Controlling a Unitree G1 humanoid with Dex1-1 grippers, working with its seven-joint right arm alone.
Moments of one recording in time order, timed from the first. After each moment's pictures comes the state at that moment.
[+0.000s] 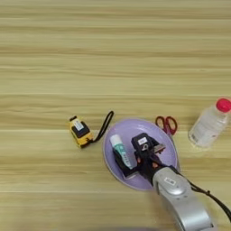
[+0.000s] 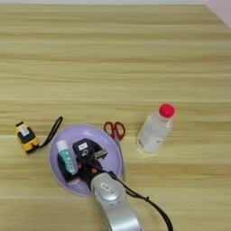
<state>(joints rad) 0.15 -0.10 0.24 0.09 -0.09 0.16 0.20</state>
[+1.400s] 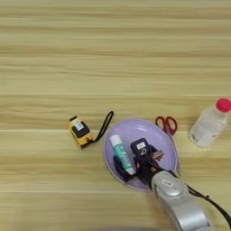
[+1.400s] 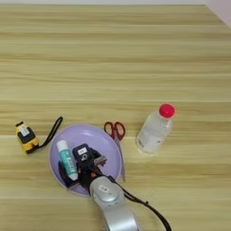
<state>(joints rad) 0.13 -0.08 0.23 0.16 -0.10 0.21 0.20</state>
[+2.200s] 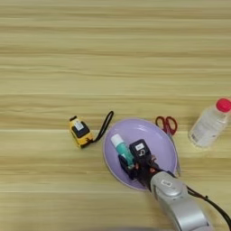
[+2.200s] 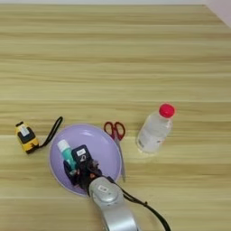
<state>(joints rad) 0.13 -0.08 0.23 0.16 -0.09 0.23 0.23</state>
